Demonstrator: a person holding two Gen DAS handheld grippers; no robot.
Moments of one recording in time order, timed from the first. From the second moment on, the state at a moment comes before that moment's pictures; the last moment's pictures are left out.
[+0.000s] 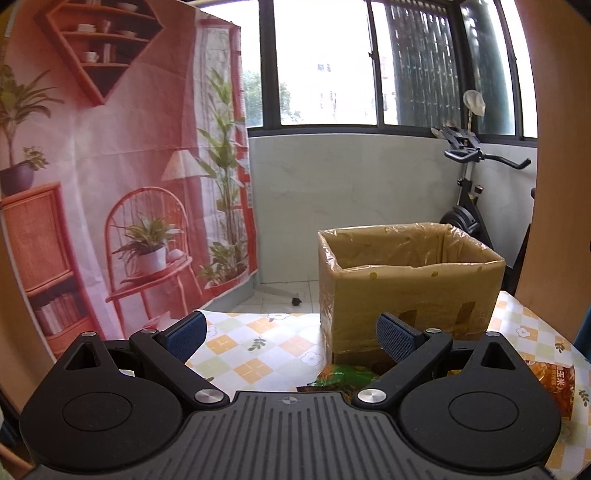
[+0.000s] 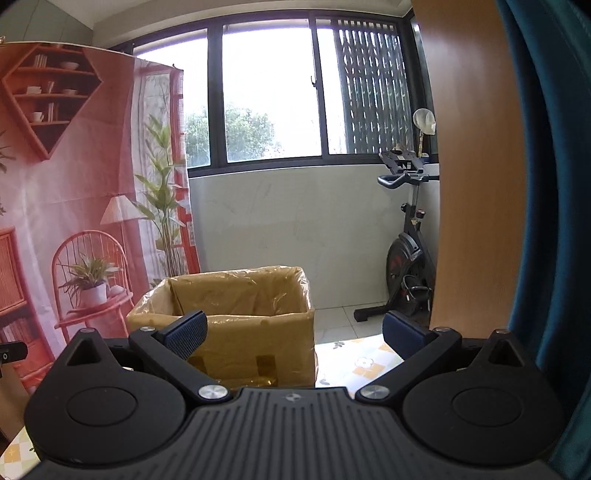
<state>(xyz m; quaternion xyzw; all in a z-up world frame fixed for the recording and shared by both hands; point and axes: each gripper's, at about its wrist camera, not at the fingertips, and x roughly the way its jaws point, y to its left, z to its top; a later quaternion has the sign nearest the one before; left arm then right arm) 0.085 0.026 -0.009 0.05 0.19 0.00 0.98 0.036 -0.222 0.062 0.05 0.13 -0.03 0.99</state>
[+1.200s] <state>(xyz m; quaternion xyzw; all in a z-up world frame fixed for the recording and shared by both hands) 0.203 0.059 -0.056 -0.02 0.27 -0.02 0.96 0.133 -0.239 -0.053 0.06 0.26 0.00 0.96</state>
